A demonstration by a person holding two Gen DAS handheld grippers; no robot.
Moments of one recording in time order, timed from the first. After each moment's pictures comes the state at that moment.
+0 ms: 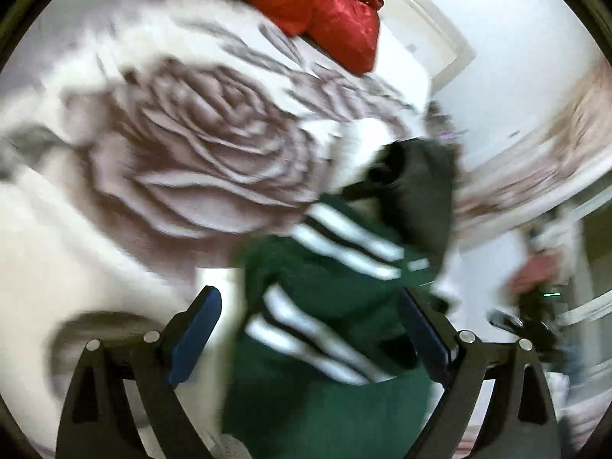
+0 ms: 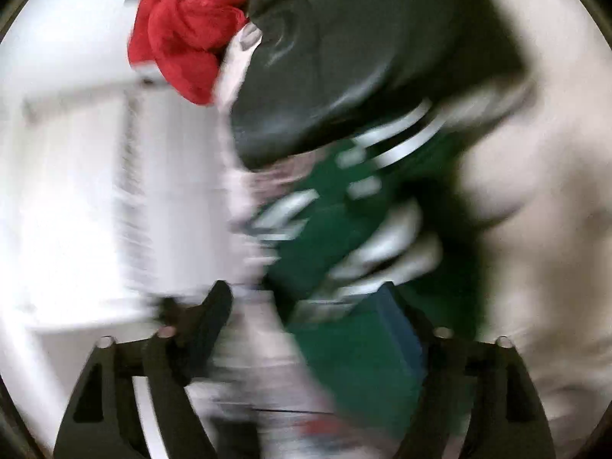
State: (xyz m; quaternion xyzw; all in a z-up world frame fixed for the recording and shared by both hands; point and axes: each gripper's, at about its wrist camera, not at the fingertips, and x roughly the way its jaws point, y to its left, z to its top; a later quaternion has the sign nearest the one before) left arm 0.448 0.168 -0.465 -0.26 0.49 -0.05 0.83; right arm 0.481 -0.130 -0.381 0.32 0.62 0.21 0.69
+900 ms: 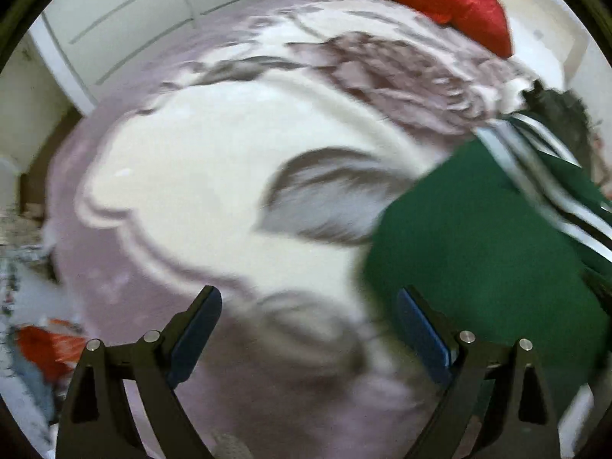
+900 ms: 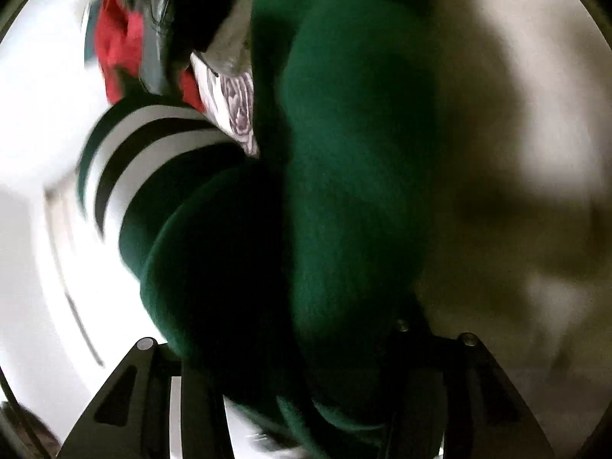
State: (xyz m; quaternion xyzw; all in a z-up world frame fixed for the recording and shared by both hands) left arm 0.234 0.195 -0.487 -0.14 0.55 0.24 0.78; right arm 0.364 -0.083 -0.457 0.67 0.58 0.18 0.44
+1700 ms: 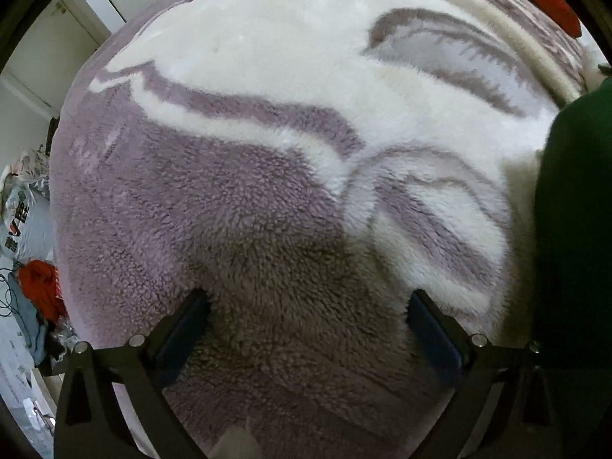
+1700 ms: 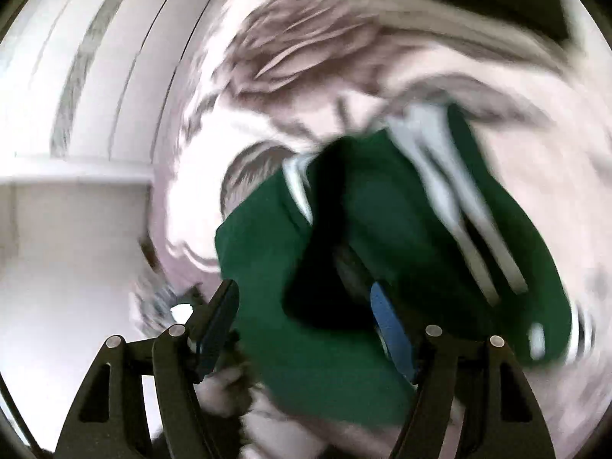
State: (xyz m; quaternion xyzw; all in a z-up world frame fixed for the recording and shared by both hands) left arm 0.181 0.220 -0.623 -0.18 0.60 0.30 0.72; right arm 0.452 0.024 -0.335 0.10 0.72 0.29 0.63
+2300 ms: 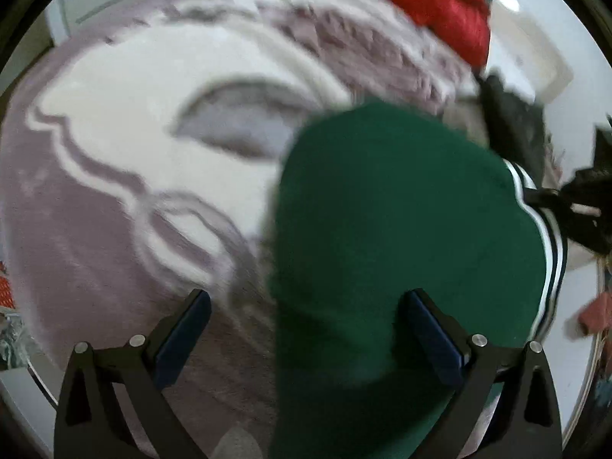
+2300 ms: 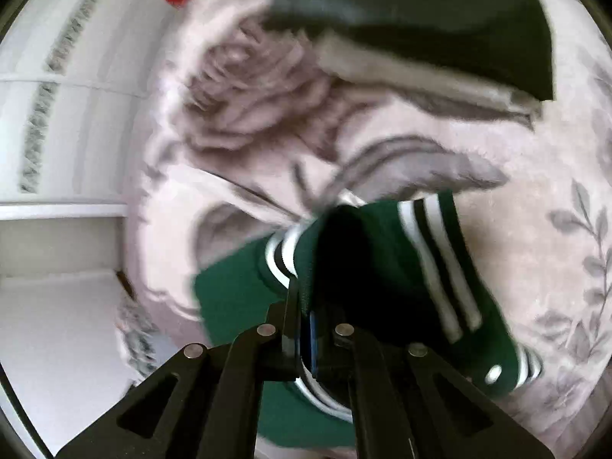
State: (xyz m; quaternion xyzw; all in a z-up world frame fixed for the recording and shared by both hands) left arm 0.240 0.129 -0.540 -0.28 0.54 0.15 0.78; right arm 0.532 -0.040 -0.335 0.09 0.73 0.20 0.65
